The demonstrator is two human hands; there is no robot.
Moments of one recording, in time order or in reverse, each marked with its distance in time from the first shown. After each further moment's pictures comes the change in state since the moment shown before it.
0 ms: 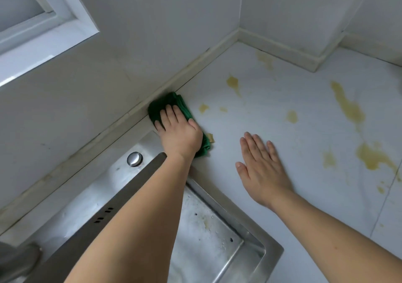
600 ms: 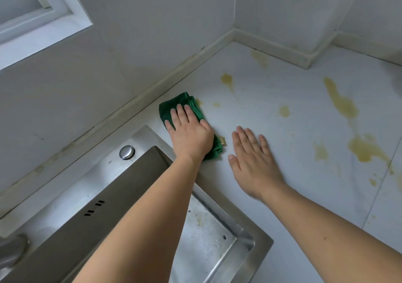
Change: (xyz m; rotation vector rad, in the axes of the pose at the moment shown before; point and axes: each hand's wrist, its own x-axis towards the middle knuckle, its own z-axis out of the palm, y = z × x) left_hand -0.035 0.033 0.008 -0.059 -0.023 0.059; right_hand -0.001 0.001 0.001 0.023 0.011 -0.030
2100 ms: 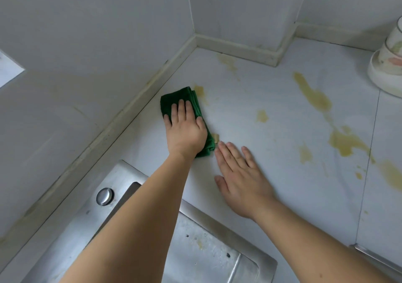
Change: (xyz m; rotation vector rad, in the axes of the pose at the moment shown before) left_hand 0.061 0.047 0.009 0.024 -0.051 0.315; right_hand 0.003 0.002 0.012 -0.025 0.129 0.038
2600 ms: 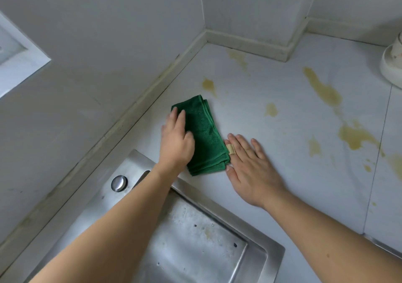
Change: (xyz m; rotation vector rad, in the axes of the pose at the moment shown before) left_hand -0.053 -0.051 -0.034 -0.480 -0.057 0.007; right_hand -0.002 -0.001 -0.009 0.031 -0.061 -0.017
